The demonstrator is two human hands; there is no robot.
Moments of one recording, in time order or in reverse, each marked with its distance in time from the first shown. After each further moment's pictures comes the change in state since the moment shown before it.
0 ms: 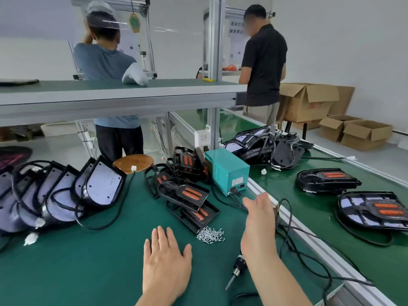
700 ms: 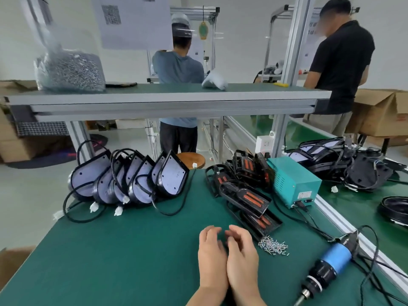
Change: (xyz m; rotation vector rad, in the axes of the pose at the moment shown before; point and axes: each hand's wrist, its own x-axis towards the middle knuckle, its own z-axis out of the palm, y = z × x) left_hand -0.003 -0.027 -0.019 -0.885 0.235 -0.197; right_hand -0.073 0.126 0.077 -0.392 -0.265 -0.092
